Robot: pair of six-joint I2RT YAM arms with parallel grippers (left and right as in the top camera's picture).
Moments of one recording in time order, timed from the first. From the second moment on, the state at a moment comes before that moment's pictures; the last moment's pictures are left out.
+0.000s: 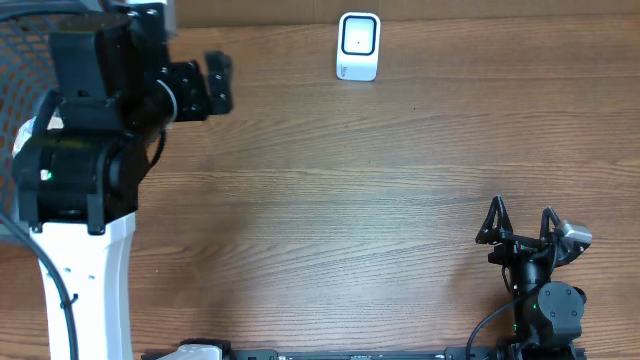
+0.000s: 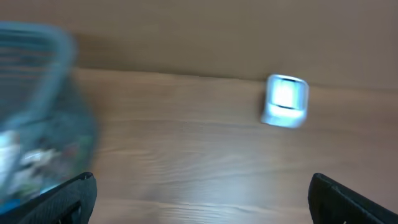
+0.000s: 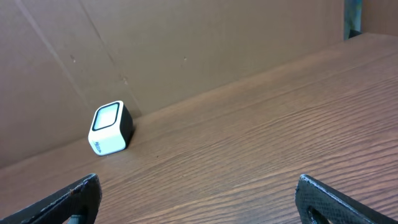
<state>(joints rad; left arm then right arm) -0.07 1.42 1.95 -1.14 -0.06 -0.16 0.06 0.01 0.06 -0.13 0.14 0.36</state>
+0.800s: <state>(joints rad) 0.51 1.58 1.97 -0.91 -0.17 -0.26 0.06 0.01 0.06 -0.13 0.14 0.36</state>
